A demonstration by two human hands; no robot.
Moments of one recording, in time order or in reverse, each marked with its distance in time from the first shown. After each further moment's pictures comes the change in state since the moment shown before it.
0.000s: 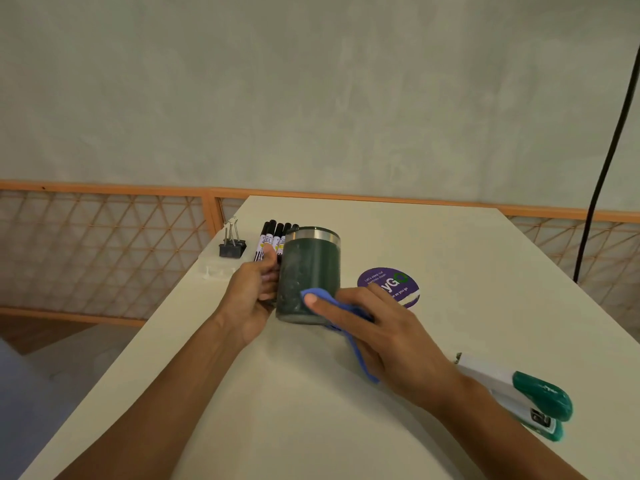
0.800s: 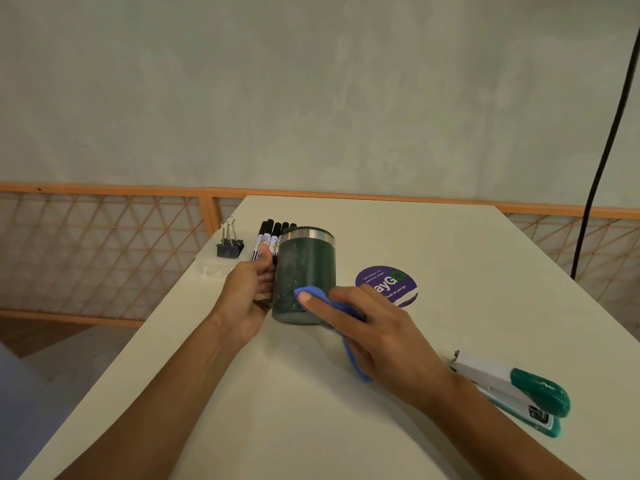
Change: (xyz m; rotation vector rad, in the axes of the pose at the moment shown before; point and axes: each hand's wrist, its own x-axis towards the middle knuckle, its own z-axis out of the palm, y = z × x) left_hand -0.003 0.002 0.003 0.013 0.019 0.011; right_hand 0.000 0.002 0.015 -0.046 0.062 -0.029
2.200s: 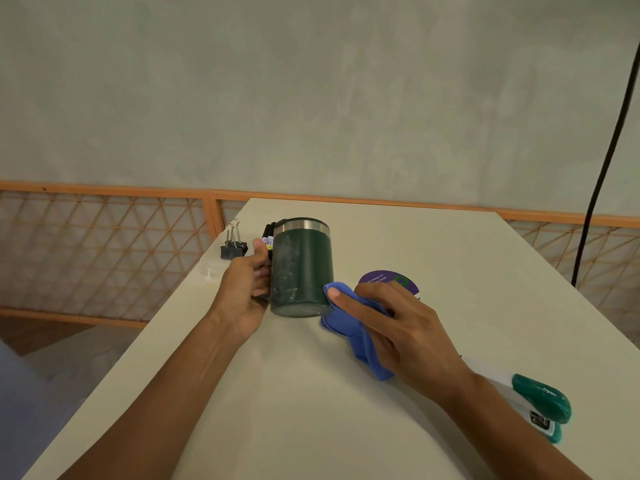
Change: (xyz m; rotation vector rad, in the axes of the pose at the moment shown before) left_hand 0.007 0.007 -0.010 -0.102 0.032 0.055; right_hand -0.015 0.025 -0.005 -0.108 0.083 -0.007
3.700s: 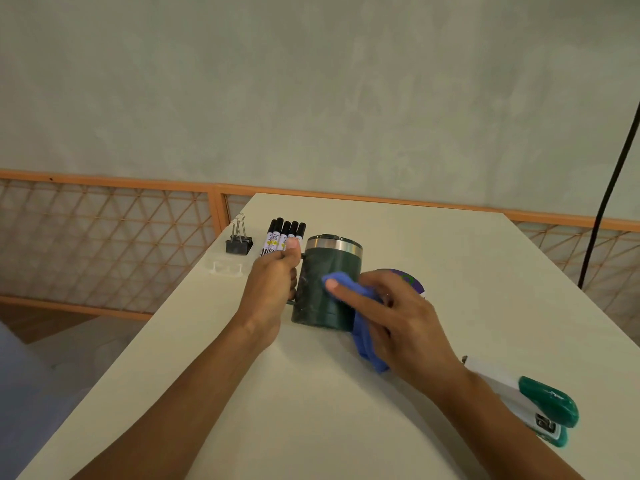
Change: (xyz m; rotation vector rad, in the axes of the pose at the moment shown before) left_hand 0.004 -0.024 0.012 0.374 -0.026 0.182; right_hand 0.013 -0.009 0.001 0.103 -0.016 0.110
